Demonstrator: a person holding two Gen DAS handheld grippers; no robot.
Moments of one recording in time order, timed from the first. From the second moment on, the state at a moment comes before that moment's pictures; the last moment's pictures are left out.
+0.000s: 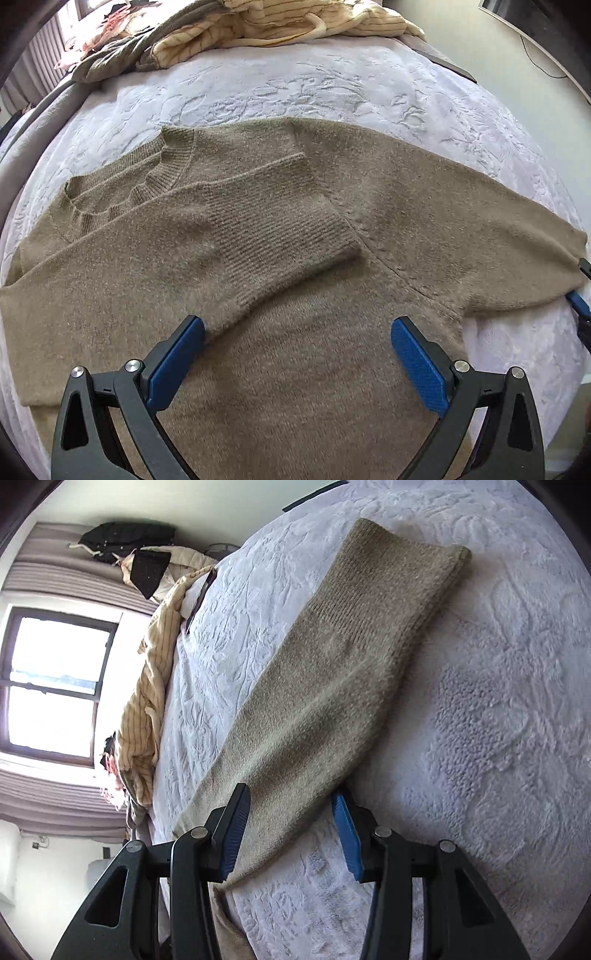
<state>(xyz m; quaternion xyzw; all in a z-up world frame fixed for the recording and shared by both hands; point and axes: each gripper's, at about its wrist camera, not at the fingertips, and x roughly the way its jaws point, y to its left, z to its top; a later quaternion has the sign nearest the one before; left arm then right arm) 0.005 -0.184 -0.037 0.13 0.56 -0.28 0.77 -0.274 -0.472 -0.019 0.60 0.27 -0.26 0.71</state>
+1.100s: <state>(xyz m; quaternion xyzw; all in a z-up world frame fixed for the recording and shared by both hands) 0.035 -0.024 0.007 0.03 0.54 -0.18 0.82 -0.049 -0.366 0.073 0.47 0.30 0.01 0.83</state>
